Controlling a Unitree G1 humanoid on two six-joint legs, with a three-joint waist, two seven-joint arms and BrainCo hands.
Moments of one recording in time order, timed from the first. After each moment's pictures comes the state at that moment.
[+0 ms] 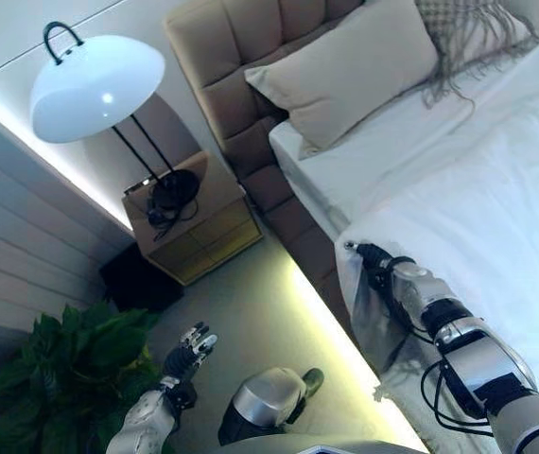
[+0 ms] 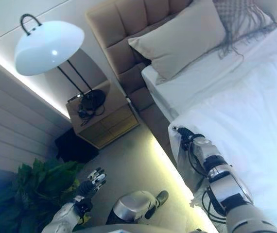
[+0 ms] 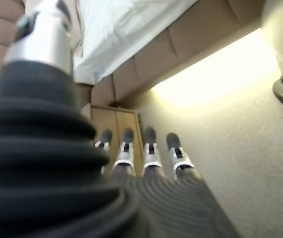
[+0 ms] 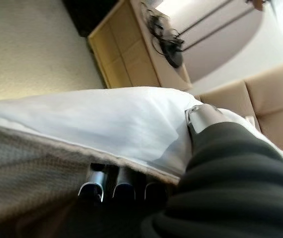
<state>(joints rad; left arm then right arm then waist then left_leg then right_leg) 0.27 0.37 -0.27 0.39 -0.73 -0.07 -0.10 -0.69 -0.41 0.42 1.08 0.54 0.16 0.19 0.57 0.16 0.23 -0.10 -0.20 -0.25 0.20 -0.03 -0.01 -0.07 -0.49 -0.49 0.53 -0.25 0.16</state>
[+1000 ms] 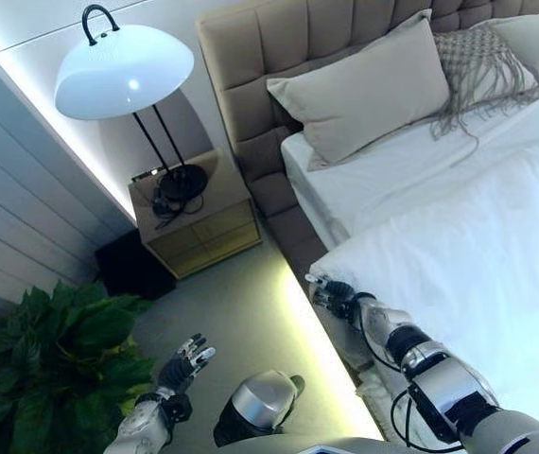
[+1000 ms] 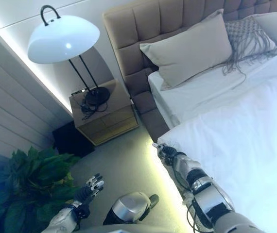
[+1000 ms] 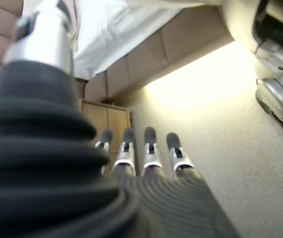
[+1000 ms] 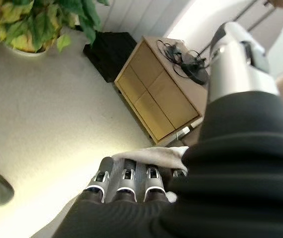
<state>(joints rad) 0.27 0.37 -0.26 0.41 -0.64 -0.06 -0.12 -0.50 -0.21 0.40 1.01 0.87 0.21 0.09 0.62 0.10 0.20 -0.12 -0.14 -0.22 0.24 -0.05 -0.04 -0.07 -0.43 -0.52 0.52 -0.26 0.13</state>
